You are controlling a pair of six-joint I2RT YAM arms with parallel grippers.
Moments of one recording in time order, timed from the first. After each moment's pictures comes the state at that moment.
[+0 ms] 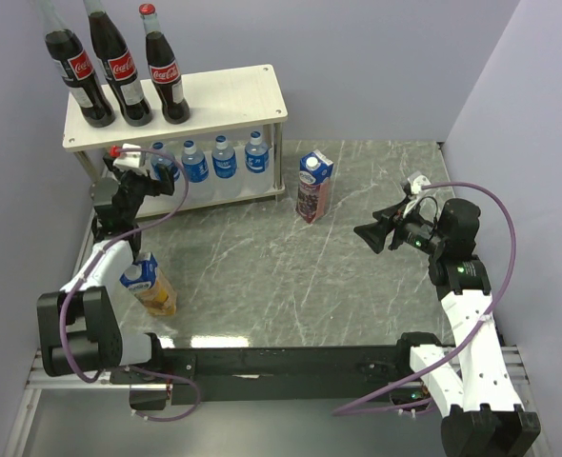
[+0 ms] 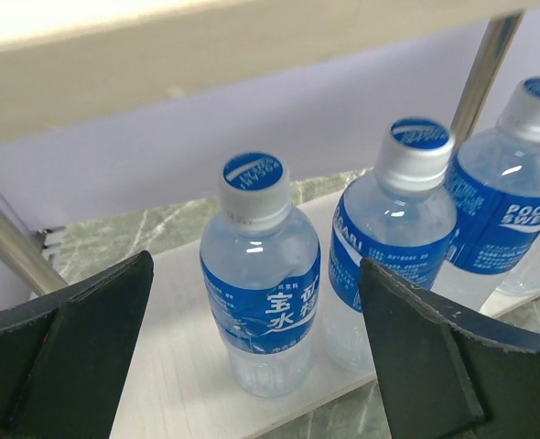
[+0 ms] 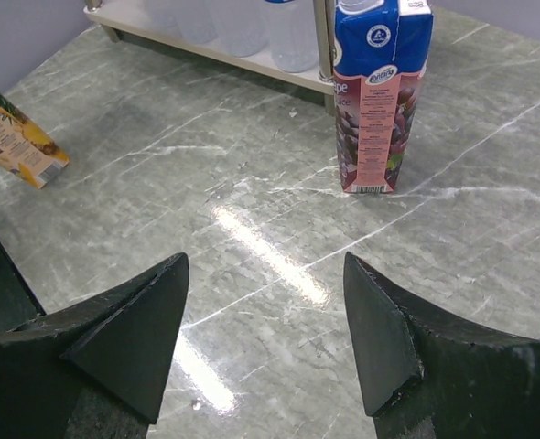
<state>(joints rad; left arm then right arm) 0.14 1.32 0.73 0.66 0.34 0.04 -0.04 0.79 0.80 -0.32 -0.80 -0.04</state>
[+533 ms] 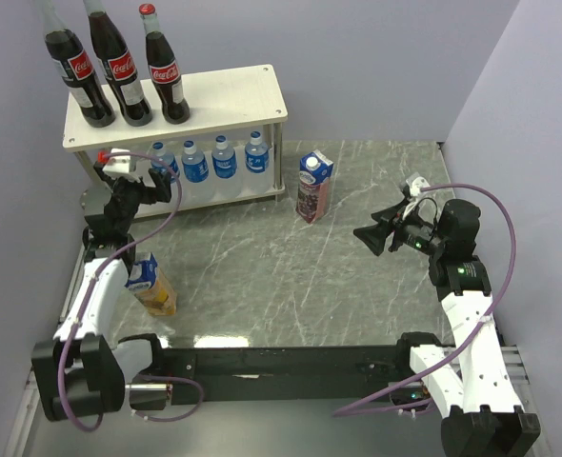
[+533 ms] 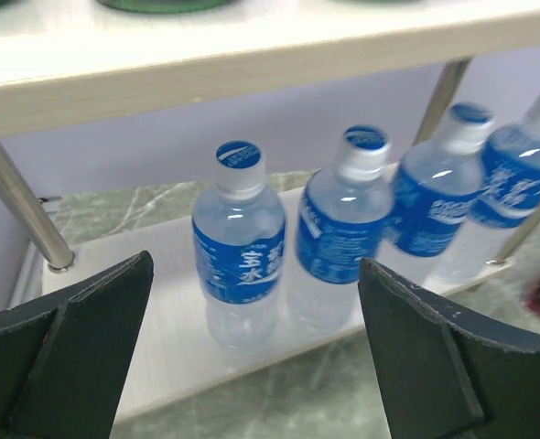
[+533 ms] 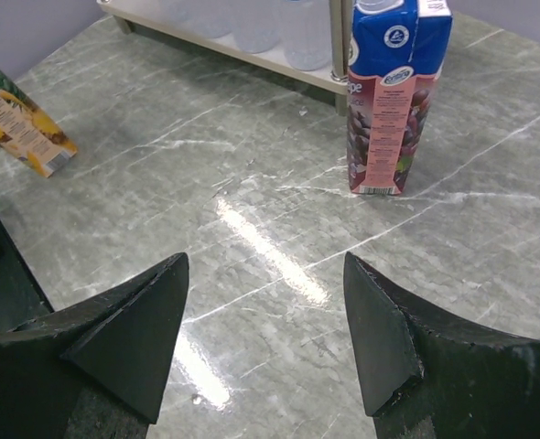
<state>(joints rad) 0.14 1.09 0.71 0.44 0.31 -0.02 -0.04 0.78 0.80 -0.33 -0.83 -0.06</state>
